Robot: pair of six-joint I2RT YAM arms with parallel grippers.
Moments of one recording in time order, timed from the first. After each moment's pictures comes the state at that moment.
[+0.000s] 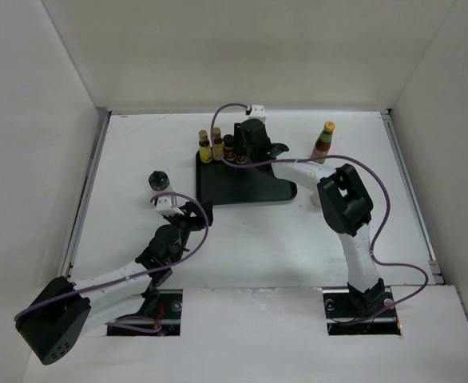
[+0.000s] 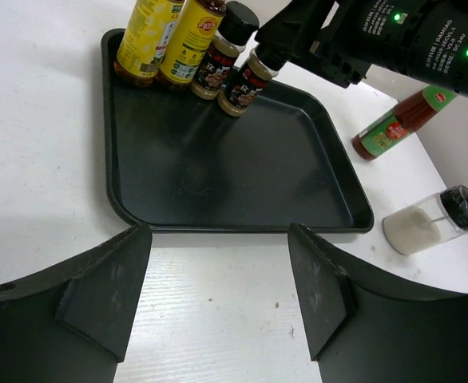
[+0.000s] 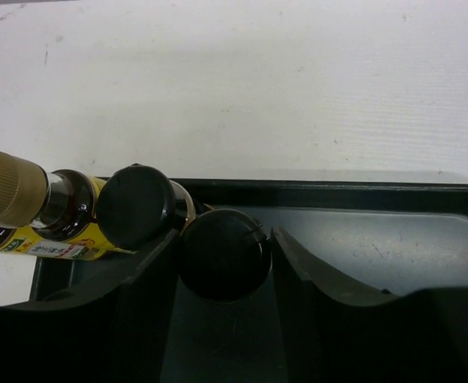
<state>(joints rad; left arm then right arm) -0.72 0.91 0.07 0.79 -0.49 -0.59 0.64 2.17 1.67 0.05 0.37 0.38</state>
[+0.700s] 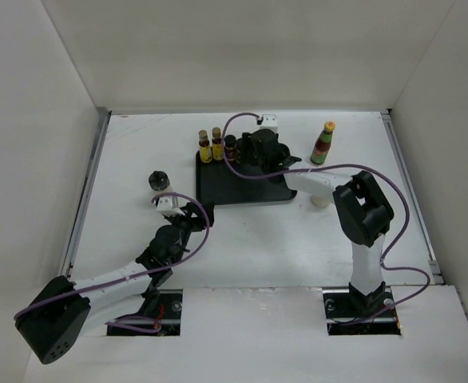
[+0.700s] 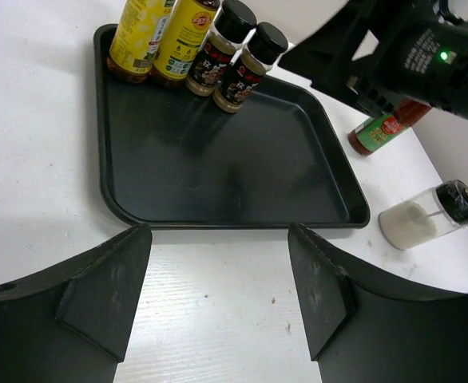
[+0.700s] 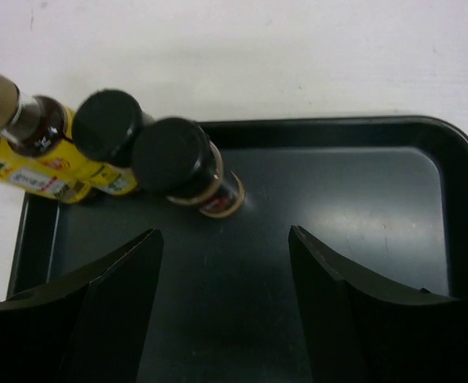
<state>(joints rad) -0.73 0.91 0.07 0.79 -0.49 -0.59 0.64 1.99 1.42 0.11 0.38 0.40</state>
